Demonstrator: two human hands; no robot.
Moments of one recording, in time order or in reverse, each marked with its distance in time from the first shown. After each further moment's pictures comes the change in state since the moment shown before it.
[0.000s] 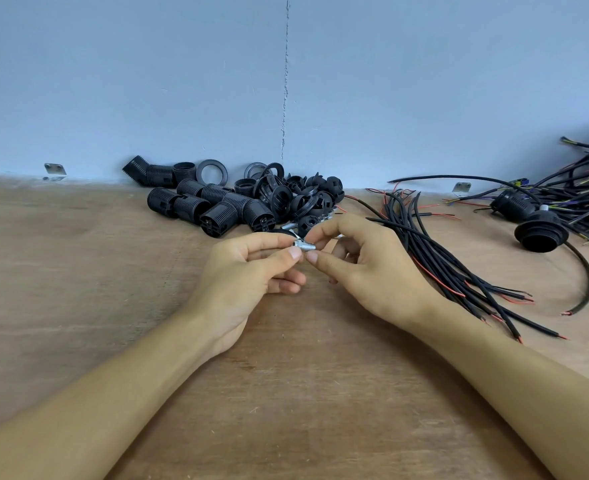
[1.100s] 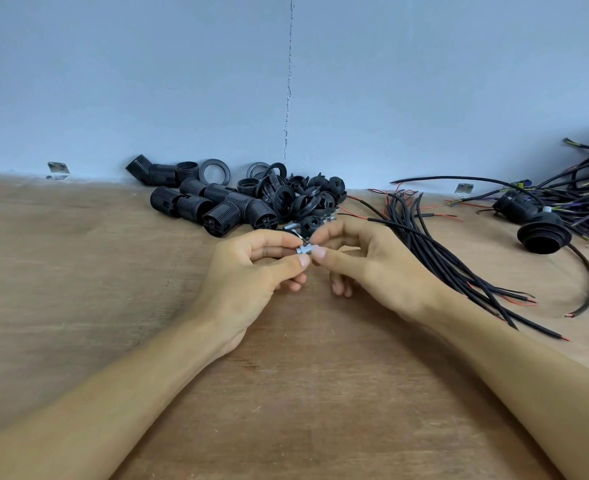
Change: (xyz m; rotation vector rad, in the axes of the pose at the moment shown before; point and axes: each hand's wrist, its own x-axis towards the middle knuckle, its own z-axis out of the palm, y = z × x) left_hand -0.002 -0.001 0.001 0.119 0.019 0.089; right_hand 0.004 0.002 -0.005 0.300 -0.145 0.157
